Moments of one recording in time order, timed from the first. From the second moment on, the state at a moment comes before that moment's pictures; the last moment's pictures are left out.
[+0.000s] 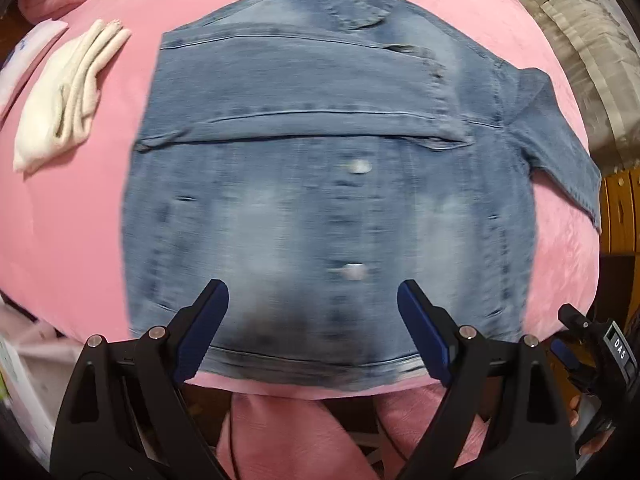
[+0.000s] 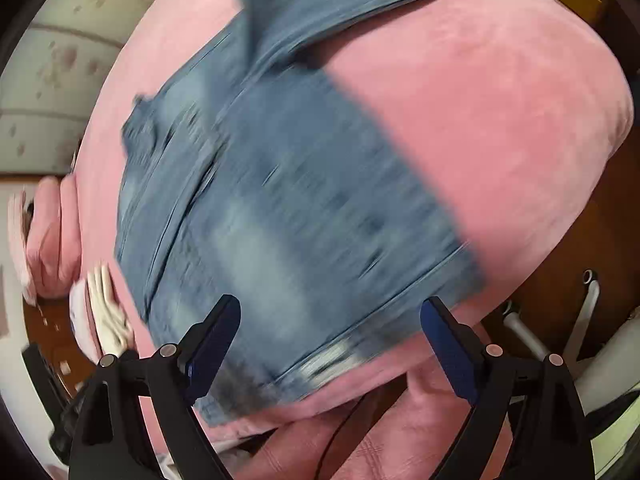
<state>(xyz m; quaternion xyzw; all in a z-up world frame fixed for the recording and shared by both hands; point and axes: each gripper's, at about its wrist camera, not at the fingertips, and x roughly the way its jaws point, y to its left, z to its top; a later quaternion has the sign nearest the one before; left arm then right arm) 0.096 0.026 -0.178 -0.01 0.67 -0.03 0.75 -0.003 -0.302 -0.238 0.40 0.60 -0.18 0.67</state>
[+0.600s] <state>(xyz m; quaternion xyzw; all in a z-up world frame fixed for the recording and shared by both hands) 0.121 -0.266 -0.178 0.10 0.69 -0.09 0.71 -0.025 -0.658 -0.287 0.50 0.49 -0.27 0.66</state>
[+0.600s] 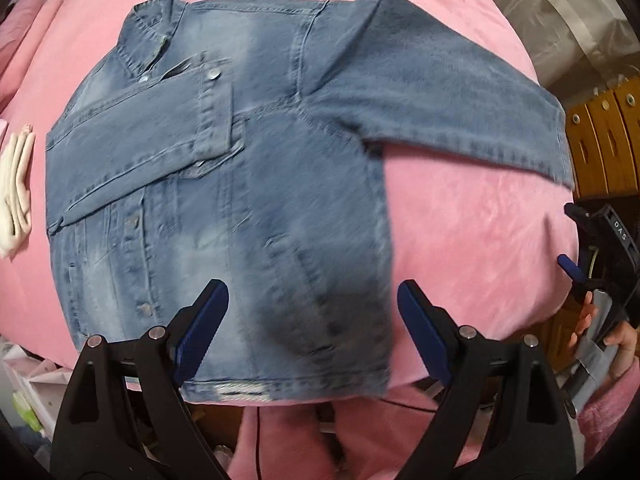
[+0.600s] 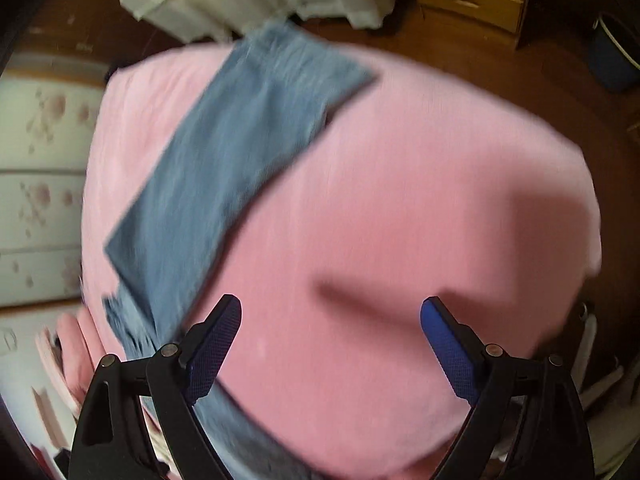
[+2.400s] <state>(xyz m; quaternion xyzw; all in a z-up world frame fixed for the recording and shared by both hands) 0.160 -0.034 -0.115 0.08 0.57 0.06 0.82 0.246 -0.421 -0.152 0.18 0.44 0.03 0.88</state>
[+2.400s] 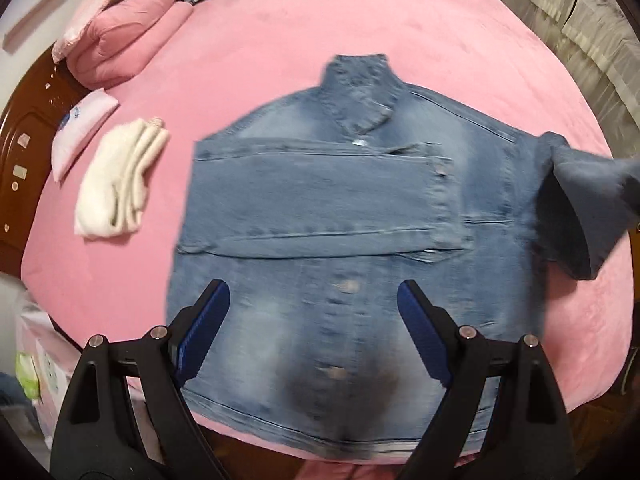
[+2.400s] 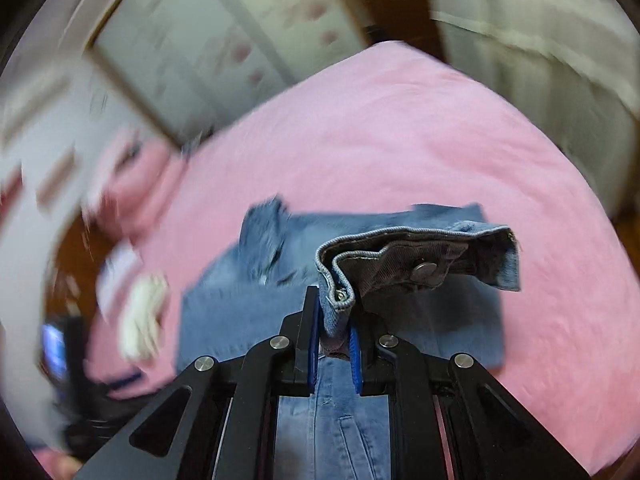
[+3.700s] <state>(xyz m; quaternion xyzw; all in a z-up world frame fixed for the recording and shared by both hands) 0.238 0.005 -0.288 -0.18 0.71 -0.09 0.68 0.189 -0.282 -0.269 0.02 0.60 0.06 0.80</state>
